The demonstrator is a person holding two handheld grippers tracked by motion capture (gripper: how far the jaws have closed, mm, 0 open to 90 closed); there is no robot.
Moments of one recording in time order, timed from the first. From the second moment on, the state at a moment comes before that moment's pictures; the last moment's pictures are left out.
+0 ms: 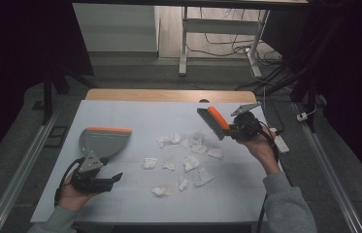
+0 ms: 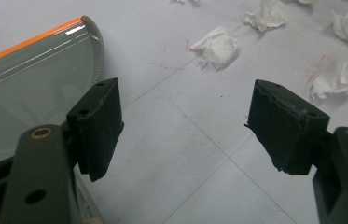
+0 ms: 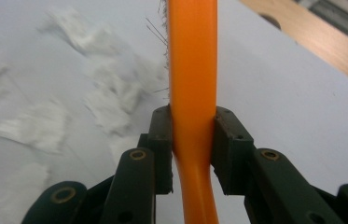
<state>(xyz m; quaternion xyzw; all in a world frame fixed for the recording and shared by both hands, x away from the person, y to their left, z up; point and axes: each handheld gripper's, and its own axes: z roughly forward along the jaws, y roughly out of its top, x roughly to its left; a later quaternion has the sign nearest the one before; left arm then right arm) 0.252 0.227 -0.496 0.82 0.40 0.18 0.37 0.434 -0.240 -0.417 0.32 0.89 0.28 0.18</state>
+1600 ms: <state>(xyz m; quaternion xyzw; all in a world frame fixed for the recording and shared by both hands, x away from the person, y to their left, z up) 0.255 0.225 -0.501 0.82 0.39 0.18 0.37 0.419 -0.199 -0.406 0.29 0.92 0.20 0.16</state>
